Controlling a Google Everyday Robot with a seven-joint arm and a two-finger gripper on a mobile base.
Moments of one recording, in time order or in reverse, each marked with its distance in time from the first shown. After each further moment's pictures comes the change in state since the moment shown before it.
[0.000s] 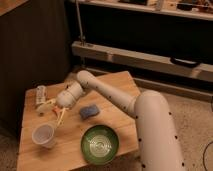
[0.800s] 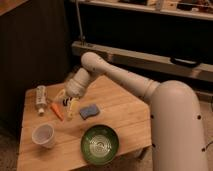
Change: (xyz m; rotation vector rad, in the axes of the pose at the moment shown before) arm -0.012 0.041 -0.100 0.204 0.628 0.224
